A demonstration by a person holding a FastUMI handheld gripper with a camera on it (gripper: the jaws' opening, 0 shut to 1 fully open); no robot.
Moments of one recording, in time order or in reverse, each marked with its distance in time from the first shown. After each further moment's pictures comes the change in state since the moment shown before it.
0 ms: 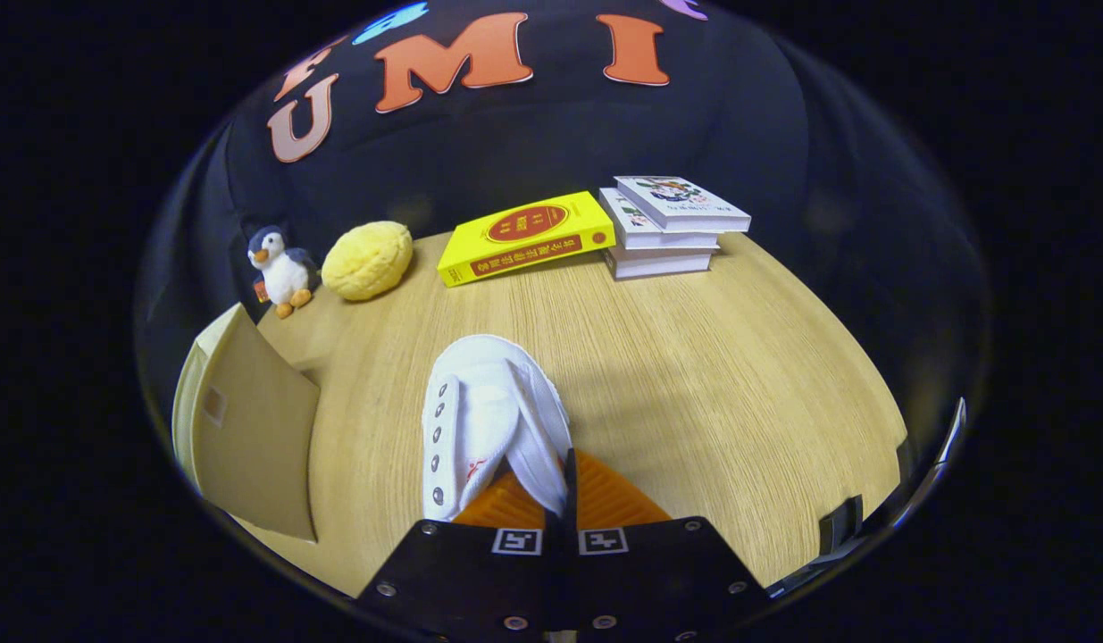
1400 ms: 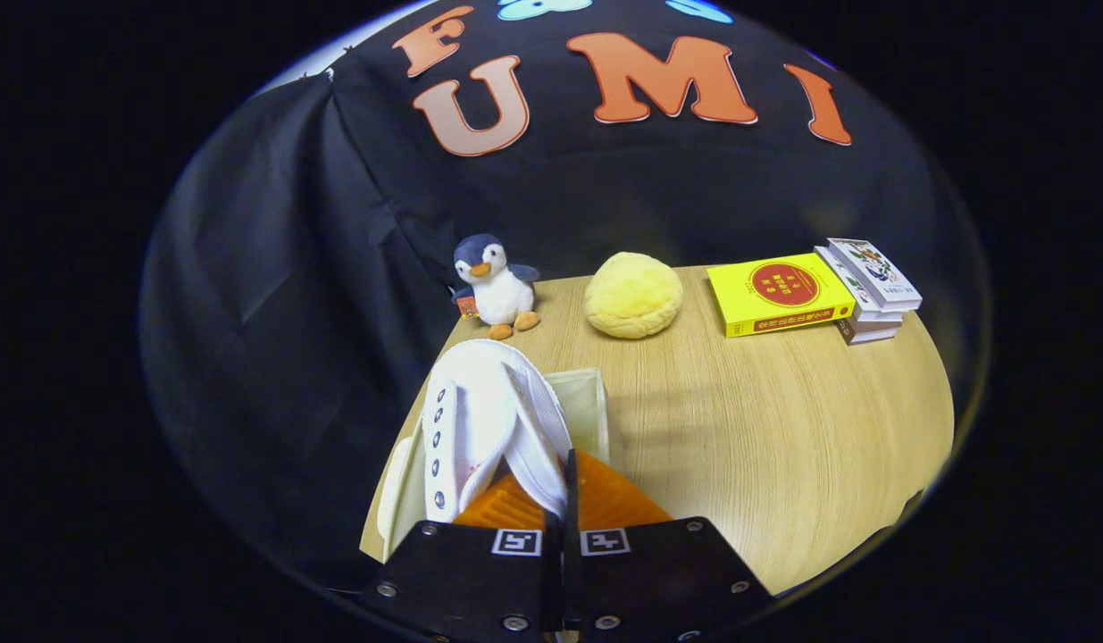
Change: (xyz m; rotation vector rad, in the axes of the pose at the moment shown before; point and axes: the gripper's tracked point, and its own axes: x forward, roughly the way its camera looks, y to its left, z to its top) arm -0.111 0.320 0.045 -0.114 0.017 0.305
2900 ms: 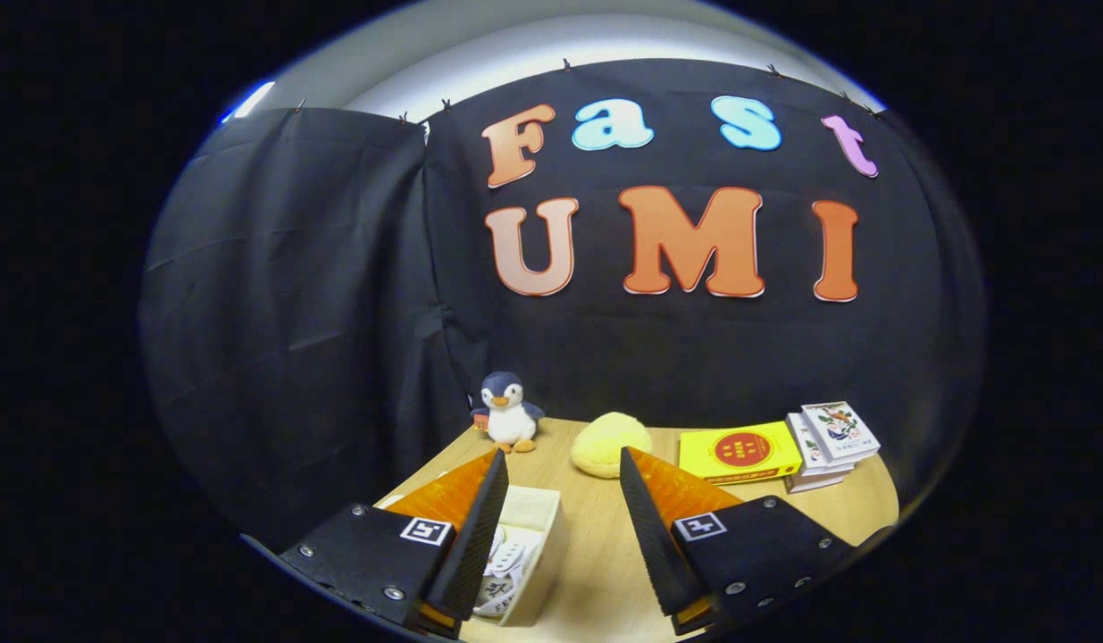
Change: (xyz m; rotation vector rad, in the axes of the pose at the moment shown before) arm -0.144 -0.060 0.122 -0.210 -0.528 0.061
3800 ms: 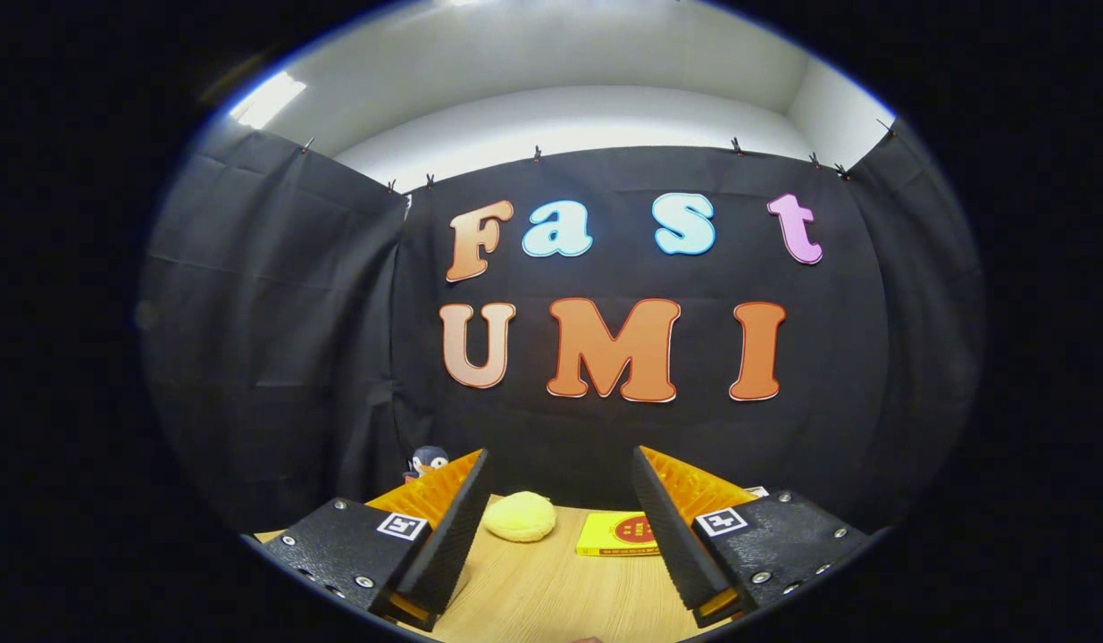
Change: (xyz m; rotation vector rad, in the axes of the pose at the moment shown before) arm -0.069 -0.096 0.077 -0.071 -0.302 -0.101
